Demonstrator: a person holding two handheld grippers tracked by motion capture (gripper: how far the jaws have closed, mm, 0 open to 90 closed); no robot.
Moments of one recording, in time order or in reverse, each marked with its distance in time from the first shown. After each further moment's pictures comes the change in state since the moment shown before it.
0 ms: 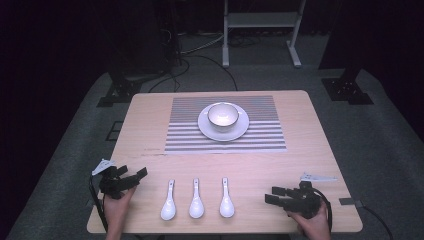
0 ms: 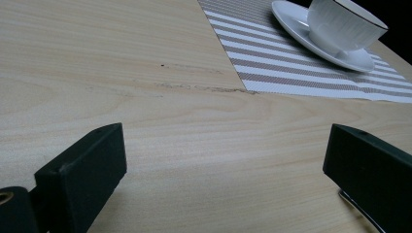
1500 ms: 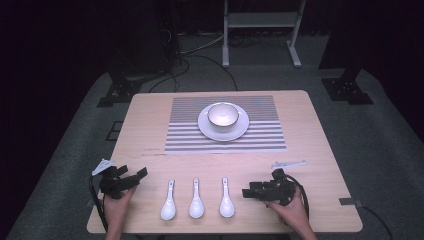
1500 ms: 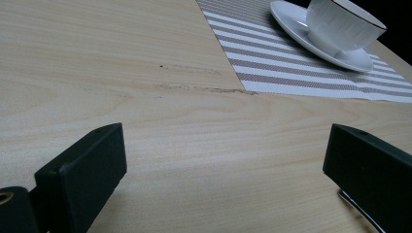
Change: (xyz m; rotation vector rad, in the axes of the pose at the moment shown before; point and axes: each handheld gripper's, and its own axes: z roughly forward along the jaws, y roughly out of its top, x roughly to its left) left arm 0.000 0.000 0.000 -0.002 -0.003 0.004; right arm 0.019 0.034 0.061 0.167 0.059 -0.008
